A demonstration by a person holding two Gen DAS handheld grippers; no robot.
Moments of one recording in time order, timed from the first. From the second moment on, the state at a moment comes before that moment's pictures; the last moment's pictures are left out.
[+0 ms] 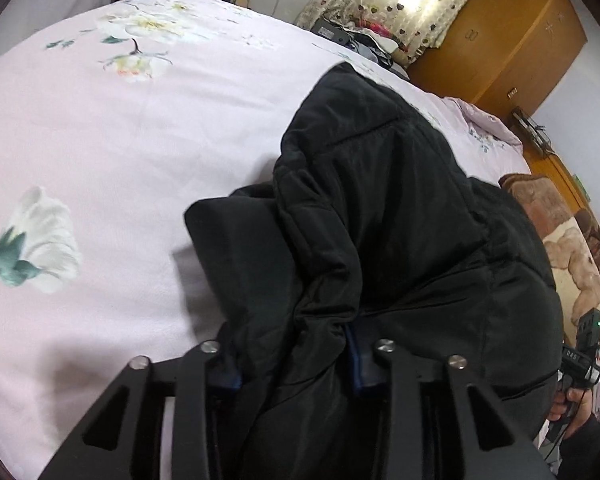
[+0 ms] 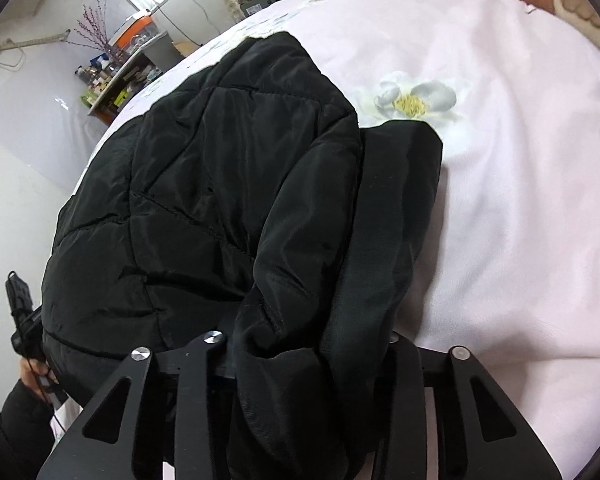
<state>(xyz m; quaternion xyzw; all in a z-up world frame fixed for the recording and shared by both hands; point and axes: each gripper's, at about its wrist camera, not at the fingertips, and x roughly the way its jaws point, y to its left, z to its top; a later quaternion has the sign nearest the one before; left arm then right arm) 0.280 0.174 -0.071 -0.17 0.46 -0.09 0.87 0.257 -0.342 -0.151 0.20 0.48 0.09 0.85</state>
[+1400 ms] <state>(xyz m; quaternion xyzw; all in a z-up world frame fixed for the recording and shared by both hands) 0.210 0.230 0.073 -0.17 0.32 -0.09 0.93 0.214 -0.301 -0.026 0.15 0.37 0.16 0.90</state>
